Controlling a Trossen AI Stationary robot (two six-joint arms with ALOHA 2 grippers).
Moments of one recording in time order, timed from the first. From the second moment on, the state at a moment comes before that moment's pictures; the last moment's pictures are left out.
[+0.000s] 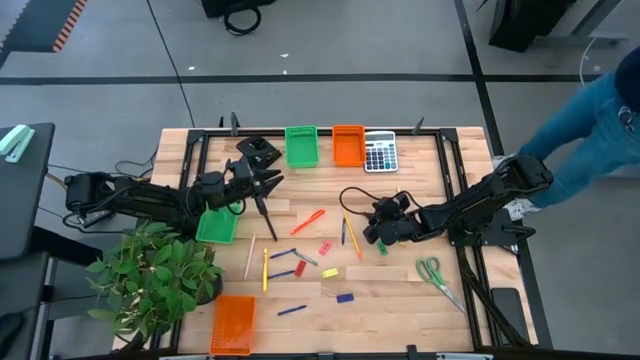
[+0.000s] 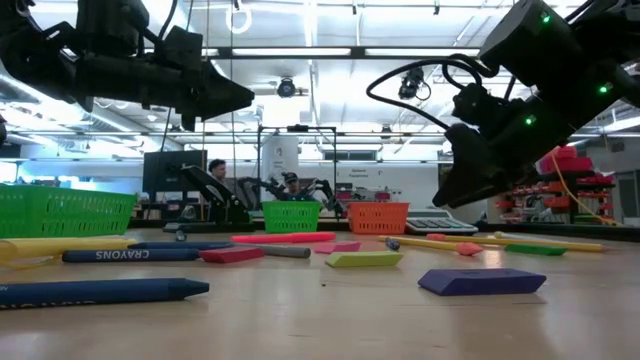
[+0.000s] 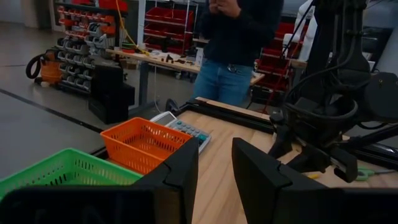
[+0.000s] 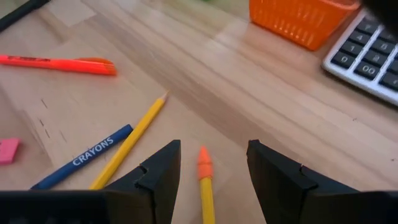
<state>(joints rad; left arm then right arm) 0.20 1.15 0.22 0.97 -0.22 -0.15 0.25 1.47 0.48 0.06 0.77 0.82</state>
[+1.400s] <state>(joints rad) 0.21 1.15 0.22 0.88 -0.22 -0.17 0.25 1.47 0.48 0.08 0.81 0.87</state>
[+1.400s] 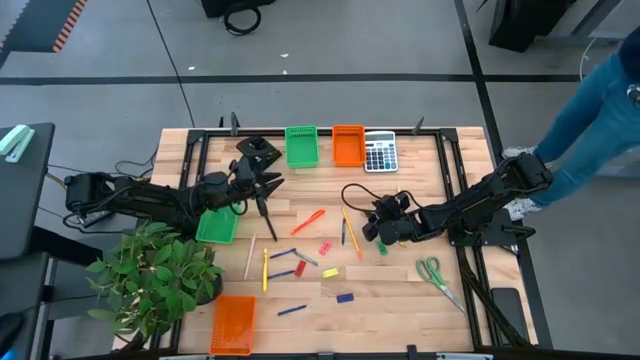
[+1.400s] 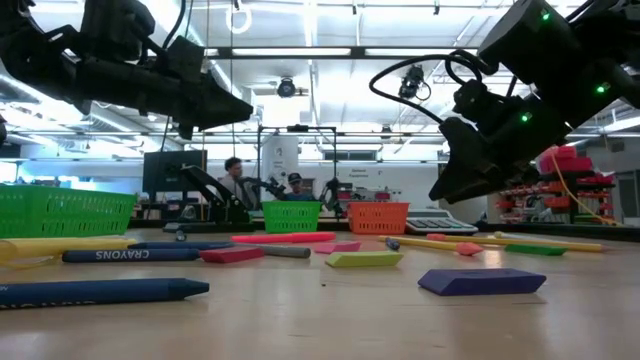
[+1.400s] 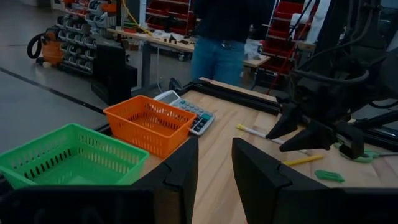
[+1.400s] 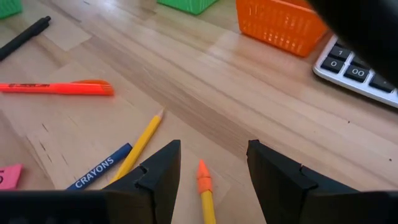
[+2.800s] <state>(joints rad) 0.21 1.15 0.22 0.88 -0.15 -0.17 0.34 1.68 0.48 0.18 1.05 0.94</state>
